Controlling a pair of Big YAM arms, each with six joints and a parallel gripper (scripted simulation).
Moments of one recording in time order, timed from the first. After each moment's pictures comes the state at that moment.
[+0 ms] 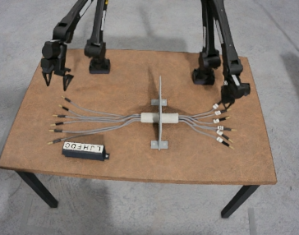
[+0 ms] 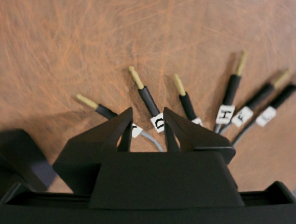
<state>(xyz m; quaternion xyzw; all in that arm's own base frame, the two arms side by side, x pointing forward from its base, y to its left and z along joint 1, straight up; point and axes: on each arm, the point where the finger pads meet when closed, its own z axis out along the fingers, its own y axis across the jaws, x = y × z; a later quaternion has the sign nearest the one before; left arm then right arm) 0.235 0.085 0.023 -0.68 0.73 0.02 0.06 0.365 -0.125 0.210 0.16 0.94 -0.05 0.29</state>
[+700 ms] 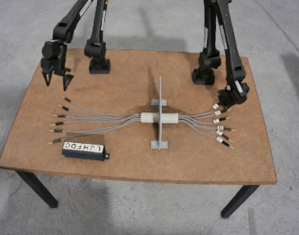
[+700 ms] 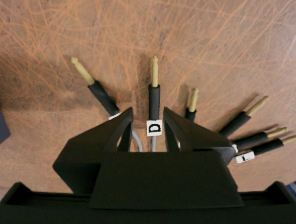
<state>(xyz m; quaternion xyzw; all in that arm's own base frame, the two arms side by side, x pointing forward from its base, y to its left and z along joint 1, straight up) 0.232 0.078 0.002 -0.81 0.58 0.00 0.00 0.365 -0.125 0.210 0.16 0.94 -0.05 0.29</state>
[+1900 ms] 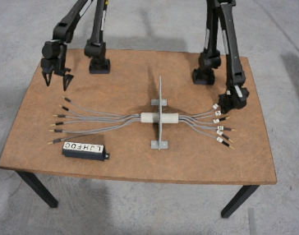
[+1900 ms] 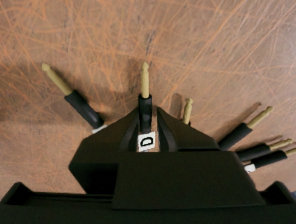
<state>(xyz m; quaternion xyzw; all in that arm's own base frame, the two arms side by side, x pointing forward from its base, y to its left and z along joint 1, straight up) 0.244 0.082 -0.020 -0.81 0.58 0.00 0.00 0.365 -0.125 0.210 0.16 0.94 -0.05 0.29</state>
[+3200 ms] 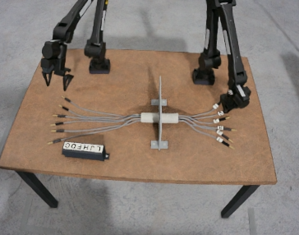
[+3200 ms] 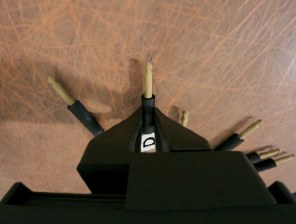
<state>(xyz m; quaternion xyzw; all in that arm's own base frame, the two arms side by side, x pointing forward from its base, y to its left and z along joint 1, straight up) 0.241 0.095 -0.021 -0.82 0.57 0.01 0.00 0.365 -0.125 0.210 0.16 0.94 -0.05 0.29</state>
